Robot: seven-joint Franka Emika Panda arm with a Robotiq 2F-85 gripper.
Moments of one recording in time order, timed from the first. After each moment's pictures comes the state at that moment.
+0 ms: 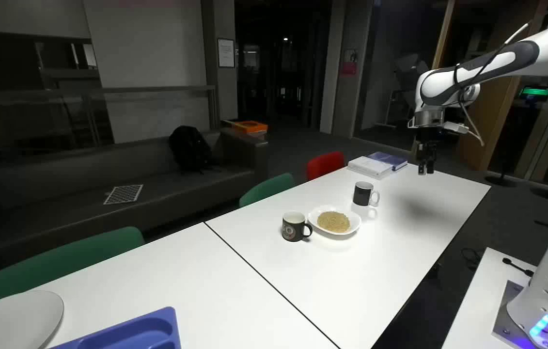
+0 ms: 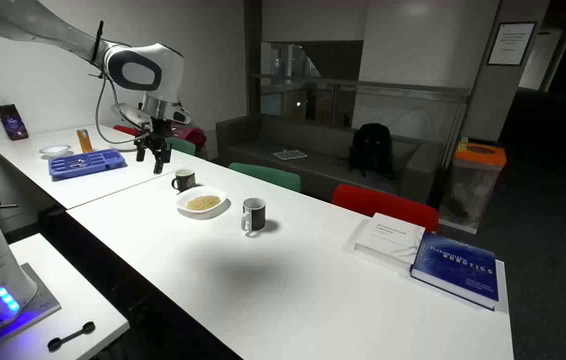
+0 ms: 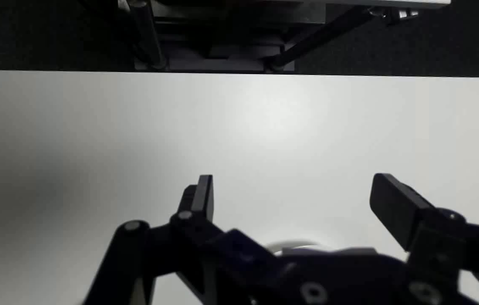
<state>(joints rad) -0.05 -0.22 -0.27 -2.28 0.05 1.78 -0.33</state>
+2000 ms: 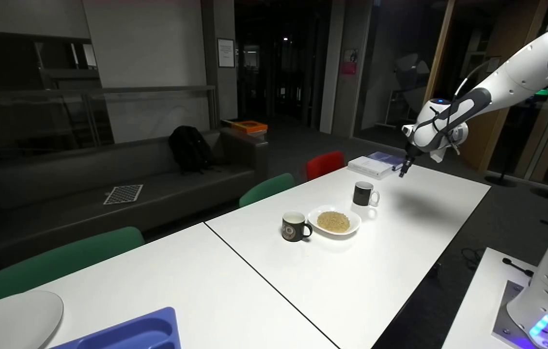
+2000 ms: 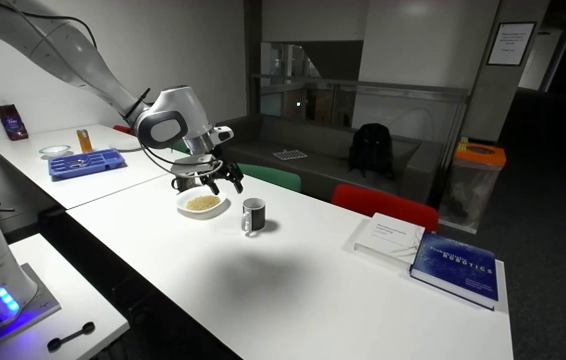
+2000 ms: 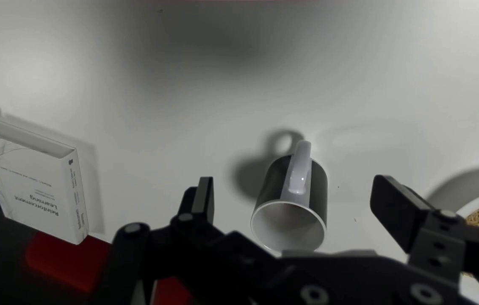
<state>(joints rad) -0.24 0.10 -0.27 -2.32 -0.12 2.79 -0.64</state>
